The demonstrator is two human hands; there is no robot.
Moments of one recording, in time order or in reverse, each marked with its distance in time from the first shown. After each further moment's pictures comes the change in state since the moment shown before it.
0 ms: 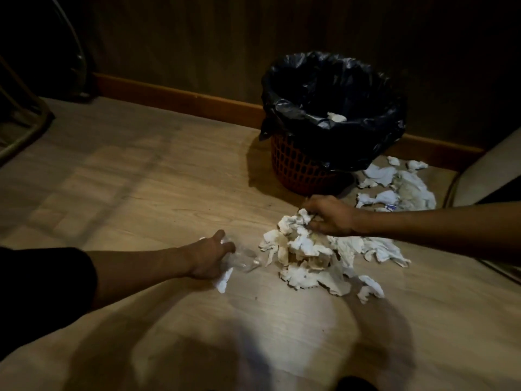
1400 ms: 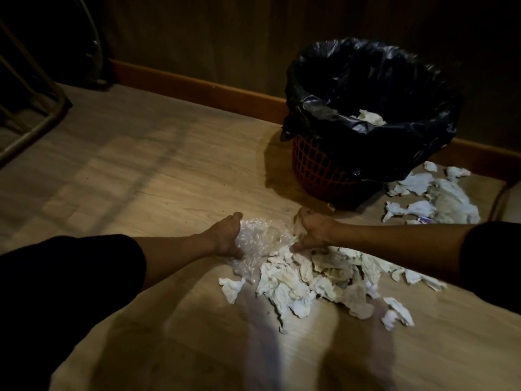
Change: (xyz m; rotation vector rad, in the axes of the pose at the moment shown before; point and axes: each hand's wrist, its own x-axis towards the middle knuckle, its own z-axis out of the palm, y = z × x) left_hand 0.064 -0.028 -0.017 -0.413 0.133 -0.263; right_hand 0.061 -0.007 0.028 0.167 -0.284 0.284
